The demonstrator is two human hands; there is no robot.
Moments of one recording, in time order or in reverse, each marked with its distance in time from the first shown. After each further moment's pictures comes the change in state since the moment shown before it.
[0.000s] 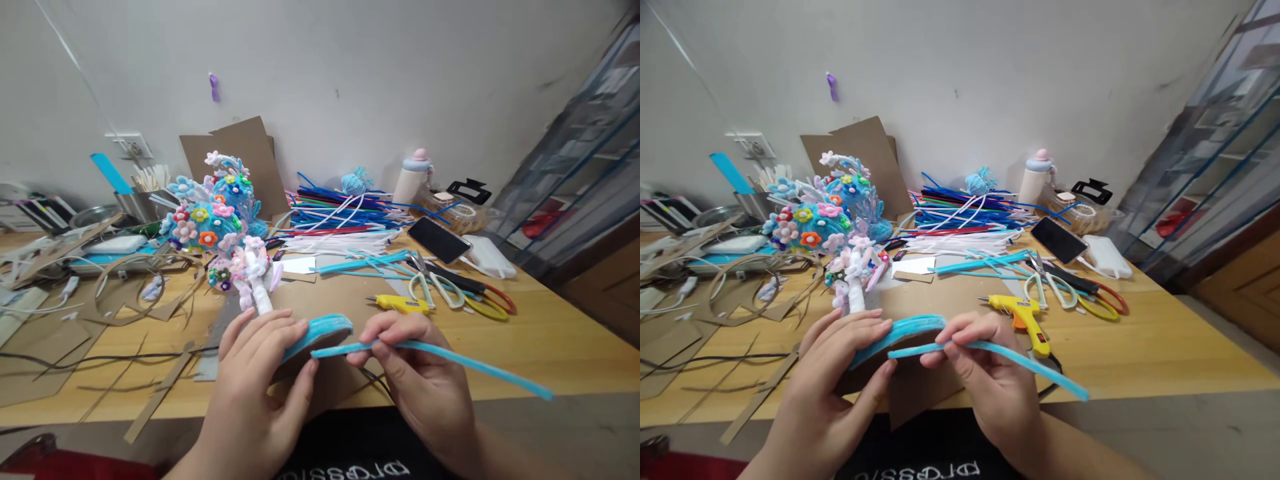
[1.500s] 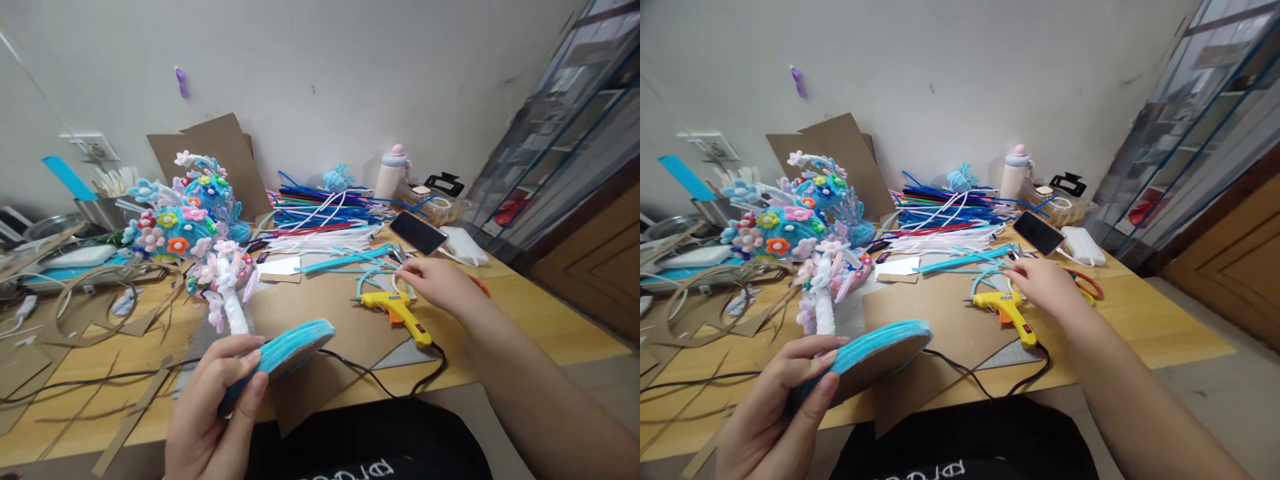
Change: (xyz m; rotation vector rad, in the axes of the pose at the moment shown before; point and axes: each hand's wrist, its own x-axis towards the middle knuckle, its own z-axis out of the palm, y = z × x) left_hand -0.023 -0.011 0.006 -0.416 0.119 -0.174; right_hand 0.096 -0.013 -0.164 -1.637 -0.268 0.447
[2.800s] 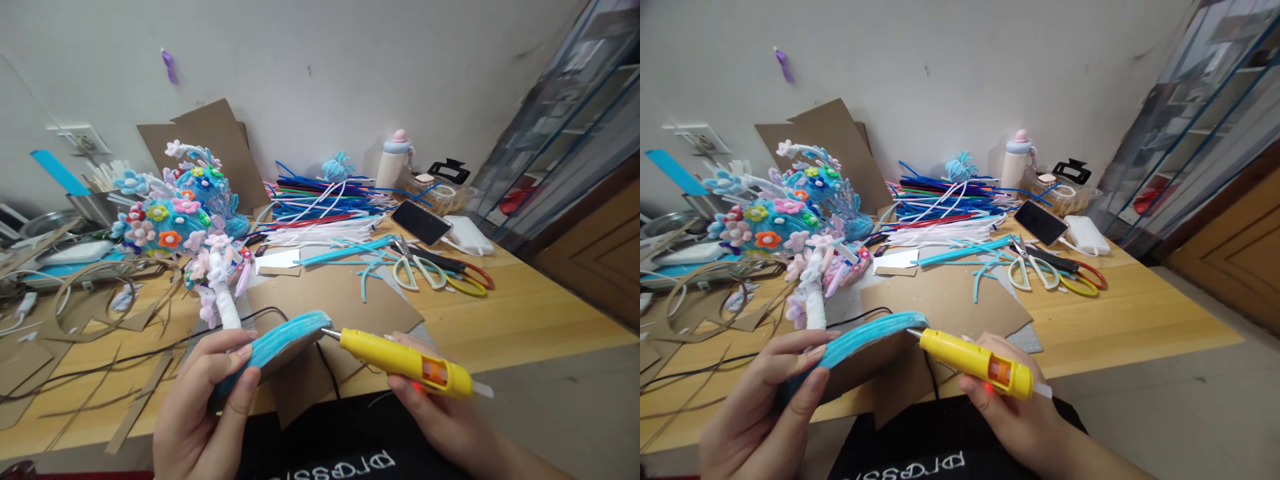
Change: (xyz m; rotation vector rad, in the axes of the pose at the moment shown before) left_hand -0.001 0.001 0.000 0.000 0.025 -0.020; right_hand -0.130 -0.094 0.044 0.713 0.347 -0.439
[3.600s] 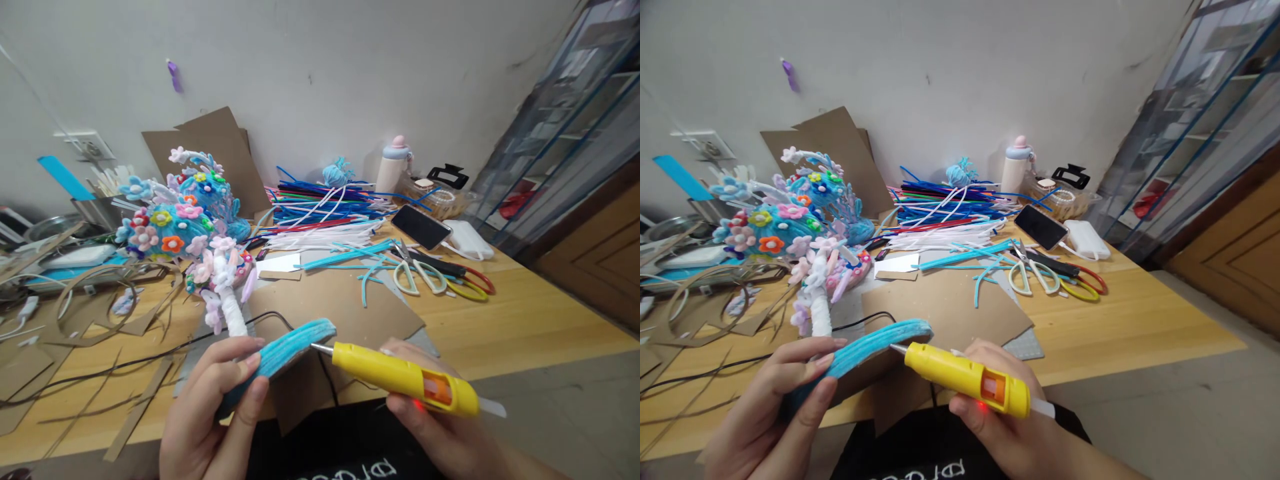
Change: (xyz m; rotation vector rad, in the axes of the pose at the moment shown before) left_hand 0.004 0.004 -0.001 0.000 -0.061 0.077; right_hand 0.017 -0.021 -0.003 0.094 -0.133 -0.036
